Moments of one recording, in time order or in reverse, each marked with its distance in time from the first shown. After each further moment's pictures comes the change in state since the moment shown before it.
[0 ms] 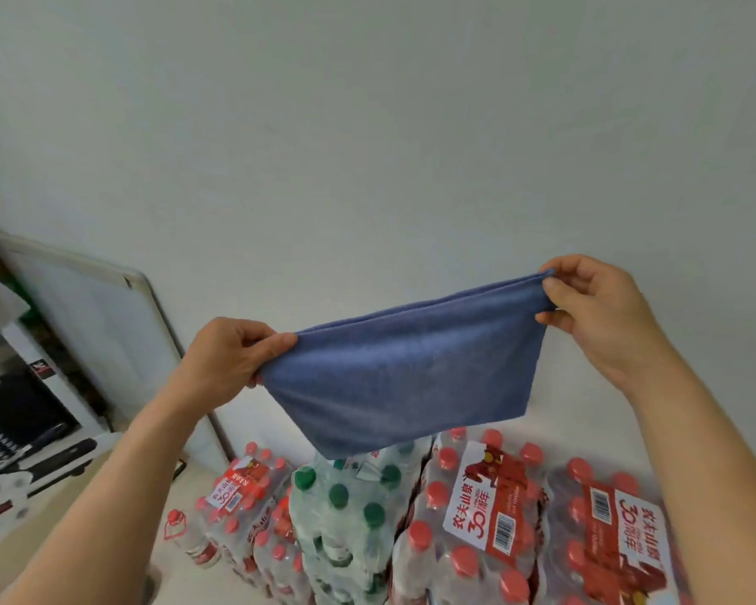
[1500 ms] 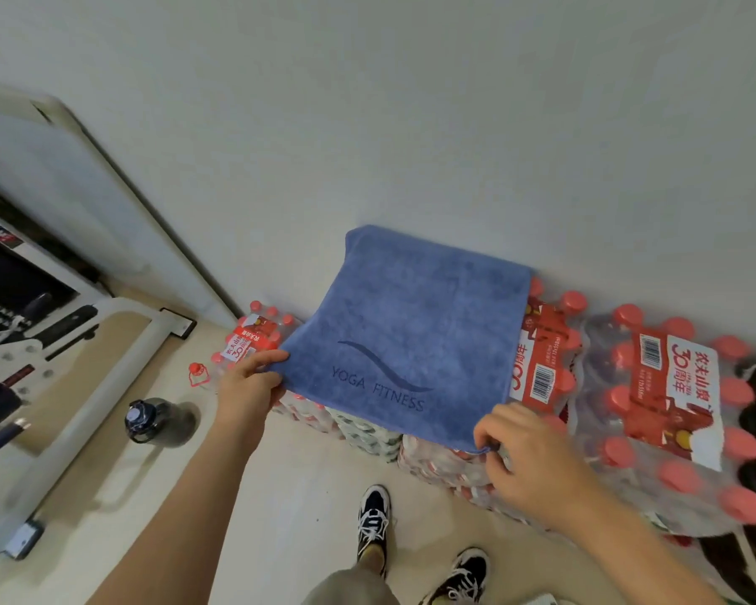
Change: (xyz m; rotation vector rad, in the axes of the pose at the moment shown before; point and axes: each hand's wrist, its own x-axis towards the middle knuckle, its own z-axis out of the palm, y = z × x) left_hand -0.091 -0.187 0.130 -0.598 0.161 -0.881; right_hand -0.210 0.188 0.064 -0.867 -0.602 0.053
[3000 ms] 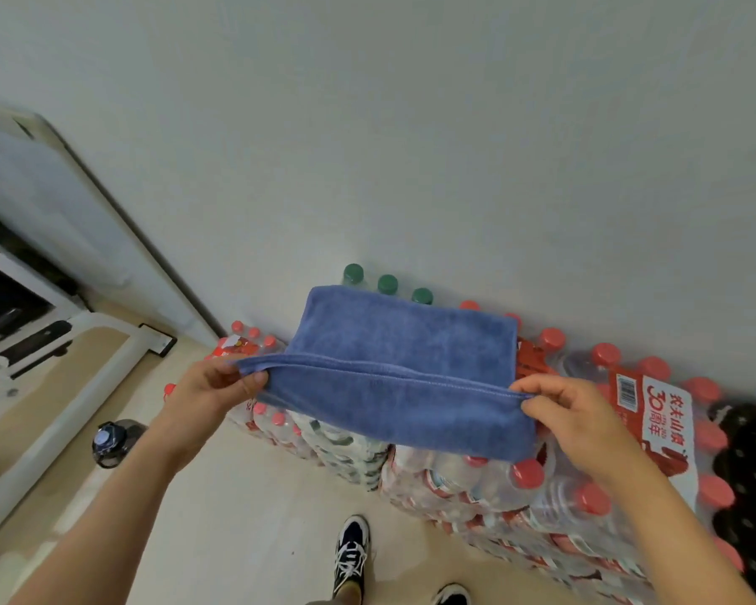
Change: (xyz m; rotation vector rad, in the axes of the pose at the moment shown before) left_hand -0.004 0.048 -0.016 0.209 -0.454 0.381; right_hand 0.040 0.028 -0.081 0.623 0.131 0.423
